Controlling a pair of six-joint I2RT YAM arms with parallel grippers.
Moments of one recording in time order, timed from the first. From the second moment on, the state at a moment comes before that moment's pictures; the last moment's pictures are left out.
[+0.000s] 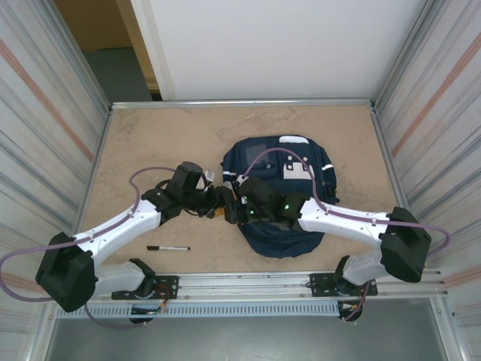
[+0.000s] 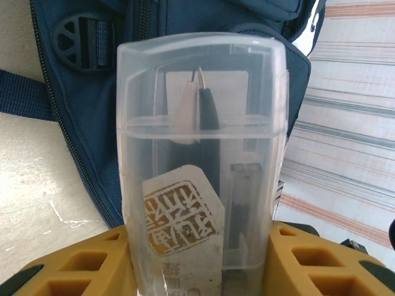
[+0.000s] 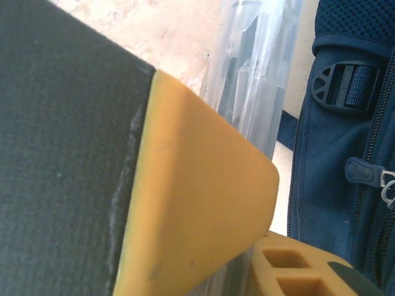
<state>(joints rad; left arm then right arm) -0.65 1.21 0.75 -0.30 0.49 -1.12 1.05 1.40 0.93 -0.30 -0.04 0.78</state>
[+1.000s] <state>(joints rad) -0.94 1.55 1.13 -0.39 0.35 -0.38 0.44 0.79 0.76 -0.58 -0.22 0.74</state>
